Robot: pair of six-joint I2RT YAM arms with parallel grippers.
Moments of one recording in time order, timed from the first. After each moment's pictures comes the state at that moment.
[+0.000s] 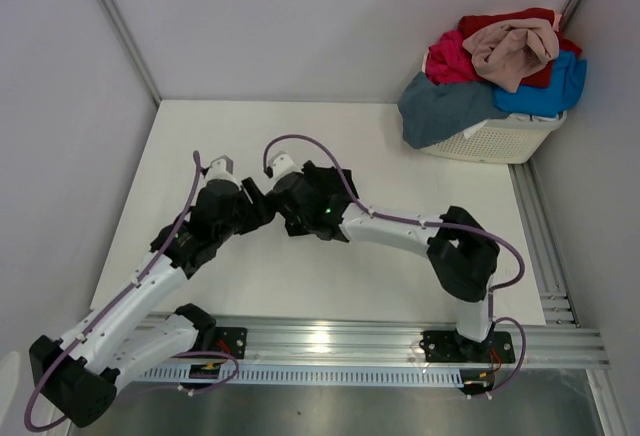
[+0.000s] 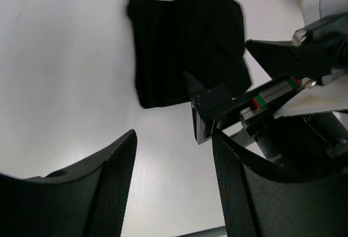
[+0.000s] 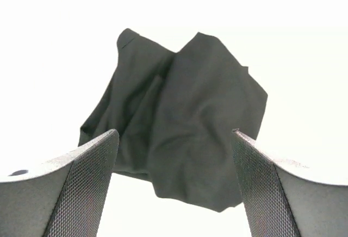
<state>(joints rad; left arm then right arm) -0.53 0.89 0.78 -0.53 -0.21 -0.78 1.06 1.94 1.44 -0.17 0.58 -0.02</state>
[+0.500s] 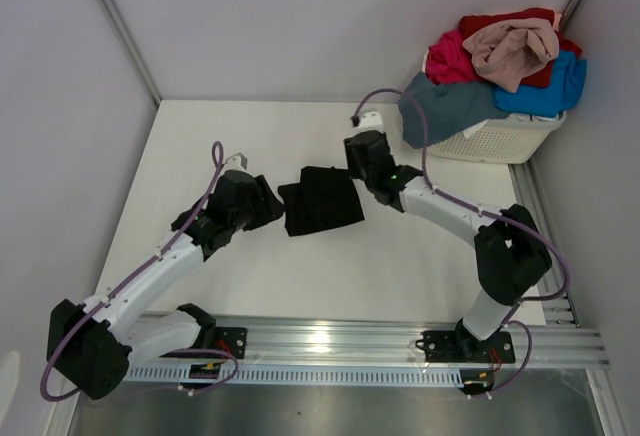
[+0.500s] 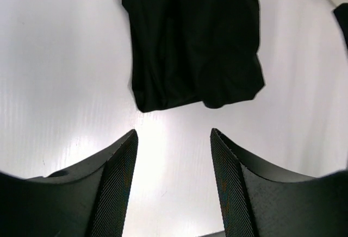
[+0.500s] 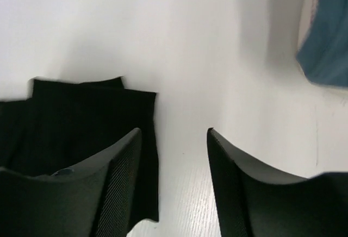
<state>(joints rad) -0.52 1.04 0.80 -0.44 -0.14 -0.78 0.74 1.69 1.26 -0.10 0.50 0.14</state>
